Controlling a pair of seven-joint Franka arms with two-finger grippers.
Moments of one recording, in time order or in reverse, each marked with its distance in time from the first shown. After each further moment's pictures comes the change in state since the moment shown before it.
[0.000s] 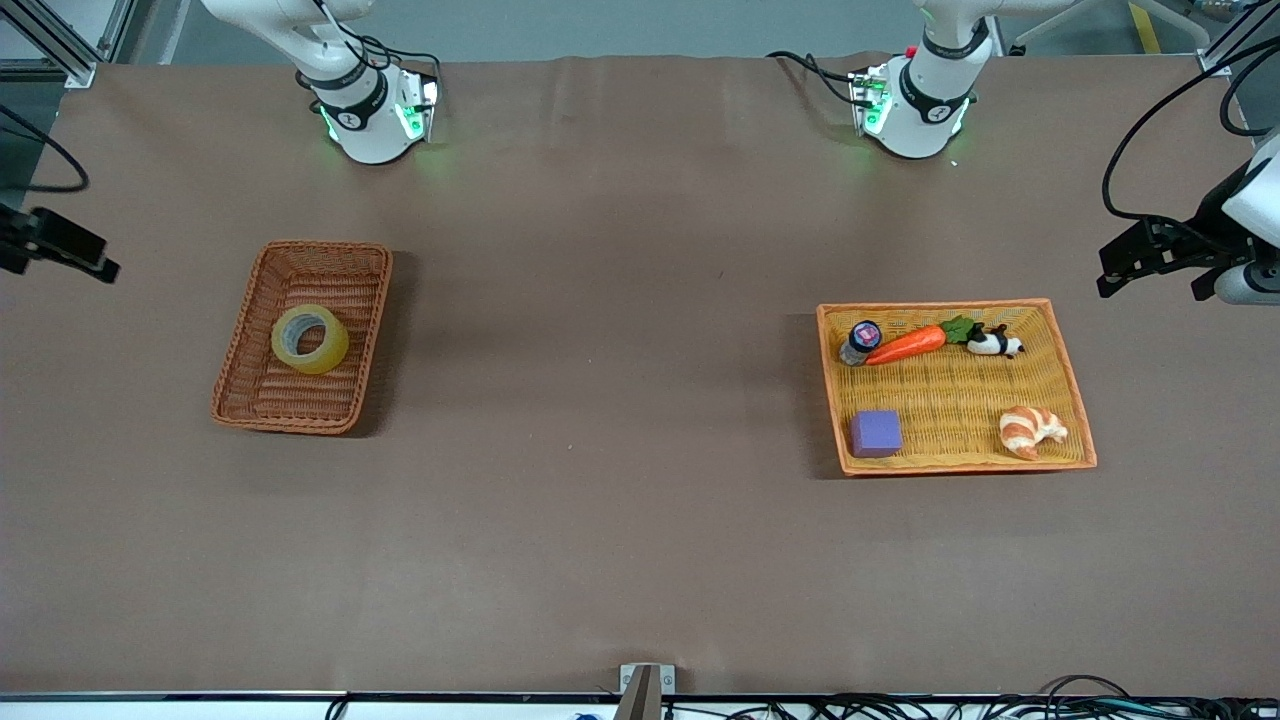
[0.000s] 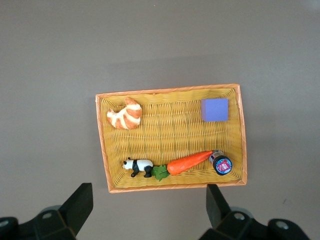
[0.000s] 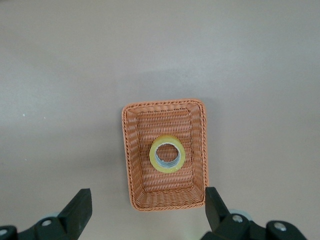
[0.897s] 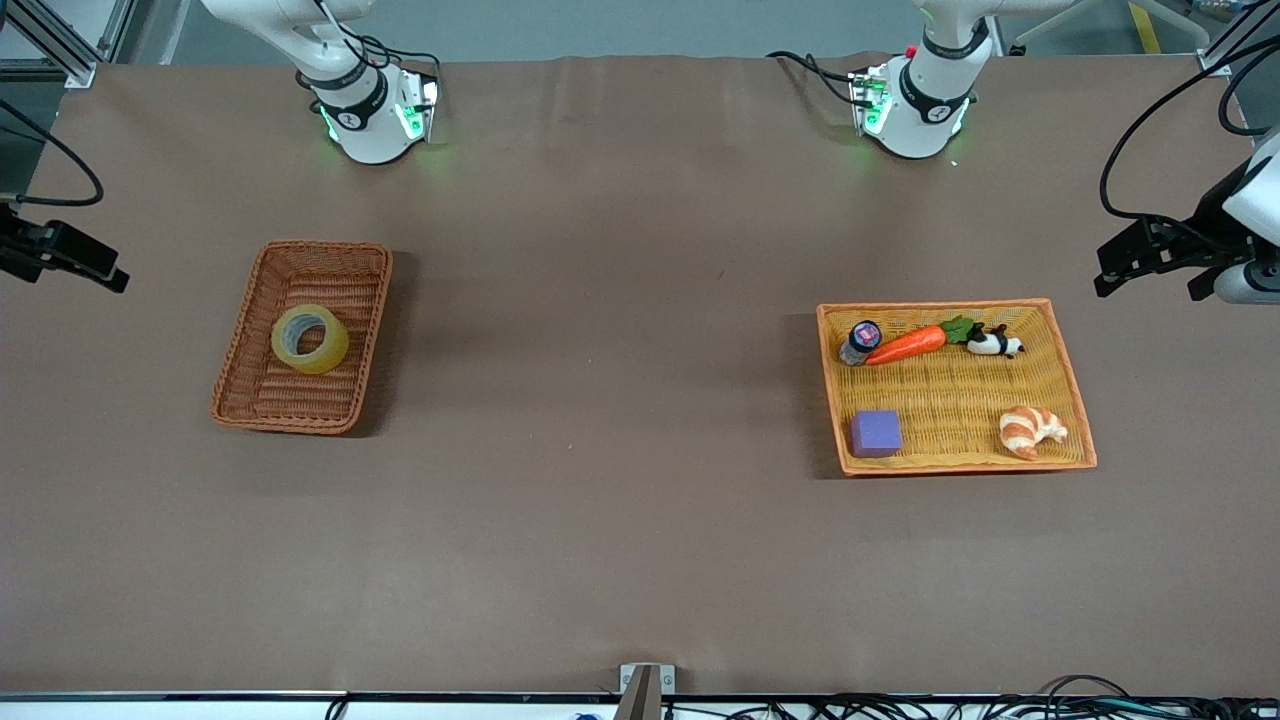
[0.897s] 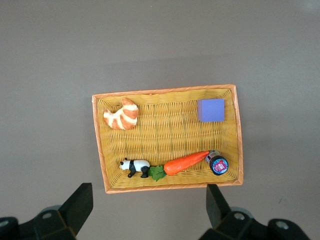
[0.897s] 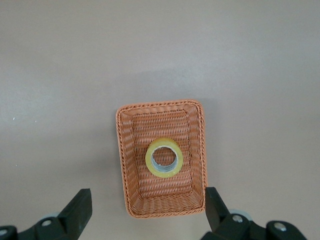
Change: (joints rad) left arm 0.000 0.000 0.000 0.001 -0.014 0.000 0.000; right arm -0.001 -0.059 -0.004 -0.177 -0.014 0.120 0.001
